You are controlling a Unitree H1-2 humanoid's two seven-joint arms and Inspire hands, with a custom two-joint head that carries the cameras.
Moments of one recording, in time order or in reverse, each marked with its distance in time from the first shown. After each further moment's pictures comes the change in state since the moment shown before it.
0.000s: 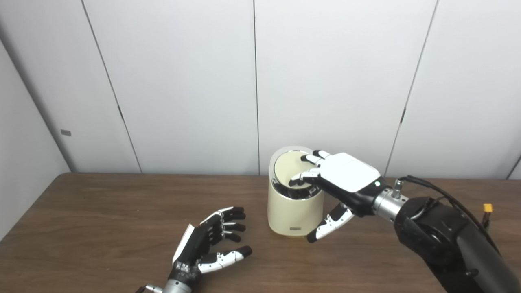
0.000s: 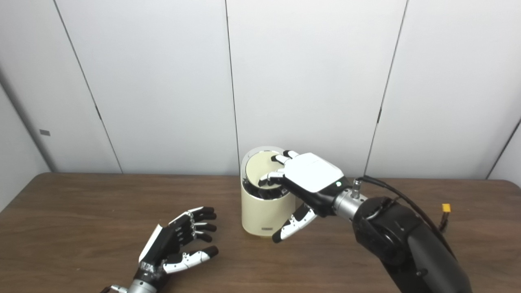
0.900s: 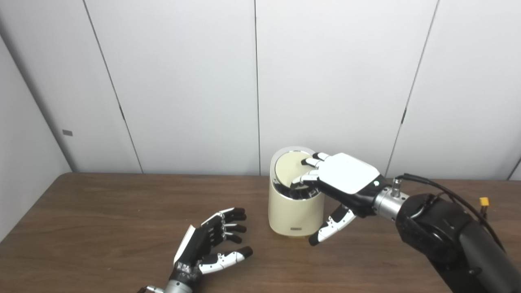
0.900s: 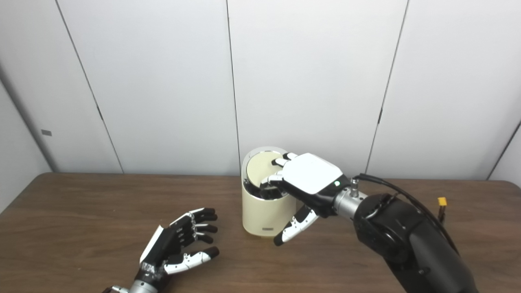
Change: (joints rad) left arm 0.001 -0.001 -0.006 0.000 -0.003 0.009 -0.001; right arm 0.021 -0.018 -0.027 0.000 0.009 -0.054 -0.023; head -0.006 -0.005
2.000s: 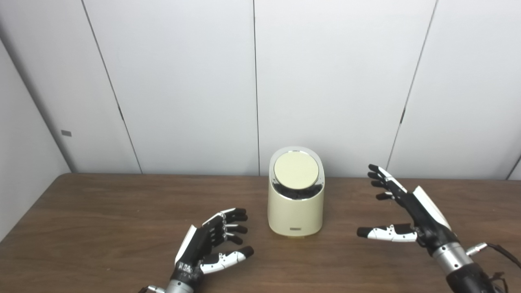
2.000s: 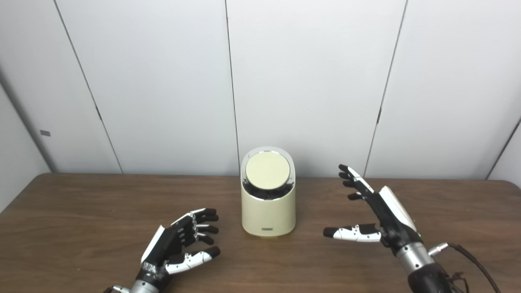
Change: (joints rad) left arm -0.003 -0.006 -0.002 0.002 0.005 0.001 0.002; right arm 0.346 0.131 -0.389 0.218 0.550 -0.036 -0.378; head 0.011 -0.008
